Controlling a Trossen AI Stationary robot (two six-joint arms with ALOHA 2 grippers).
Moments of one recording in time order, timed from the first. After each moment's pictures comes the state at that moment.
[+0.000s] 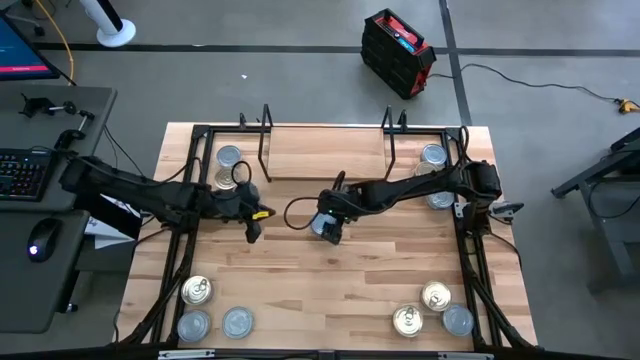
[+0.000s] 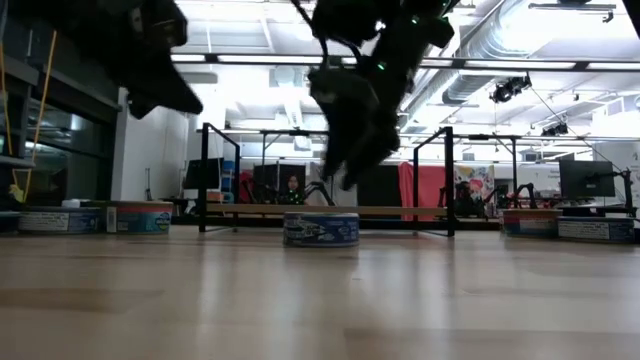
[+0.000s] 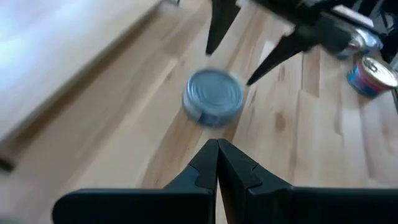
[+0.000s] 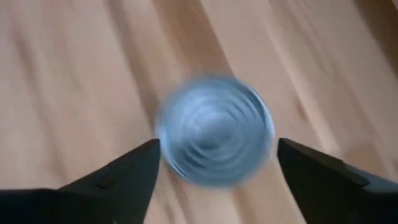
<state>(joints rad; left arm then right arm) -0.17 0.94 0.54 -0.22 -0.31 -0.49 0.02 1.89 1.36 -0.59 0.10 0.40</state>
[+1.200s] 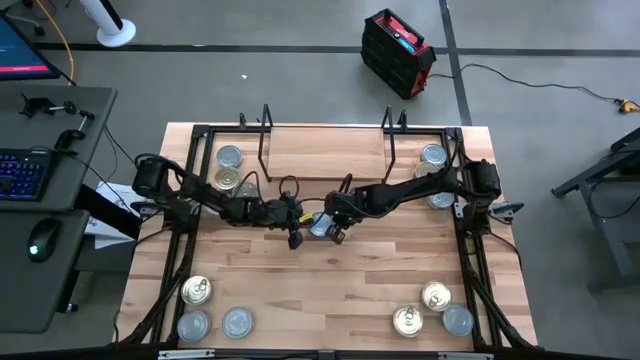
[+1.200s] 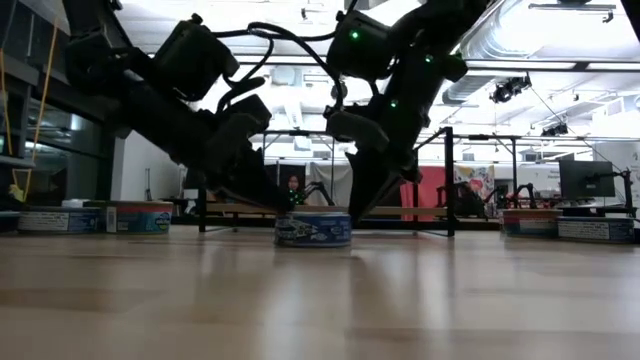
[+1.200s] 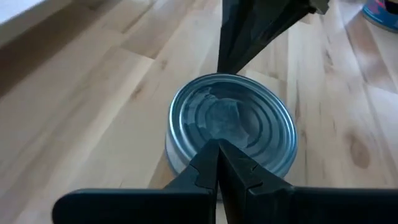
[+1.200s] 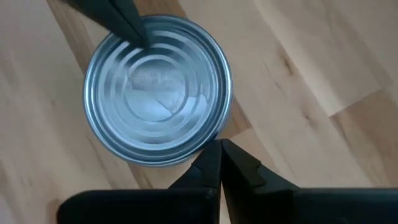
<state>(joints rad) -0.06 1.76 0.55 0.60 -0.18 -0.32 0.01 1.89 1.19 -0.39 0.08 0.52</state>
